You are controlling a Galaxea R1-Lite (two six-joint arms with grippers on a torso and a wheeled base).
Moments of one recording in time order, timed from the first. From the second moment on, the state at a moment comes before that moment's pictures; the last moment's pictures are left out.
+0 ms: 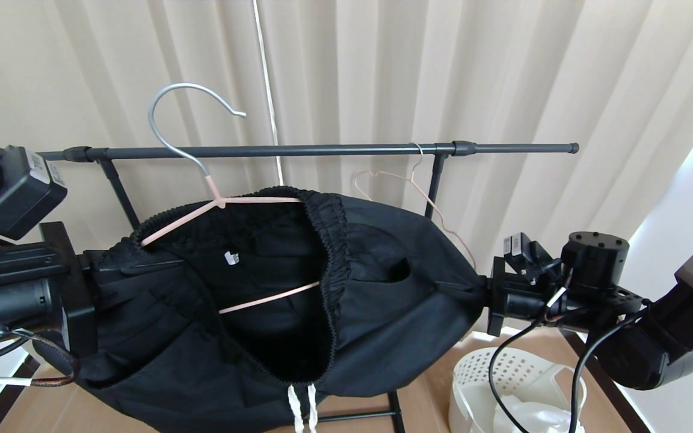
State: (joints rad) left arm -0.18 1.19 -0.74 -0.11 -0.50 0.43; right arm 0.20 2.06 -0.63 -1.20 0.90 -0.27
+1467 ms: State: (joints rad) left arm -0.13 1.49 -0.66 -0.19 -0.43 0.45; right arm 0.22 1.95 -0.60 -1.20 0.89 -0.28
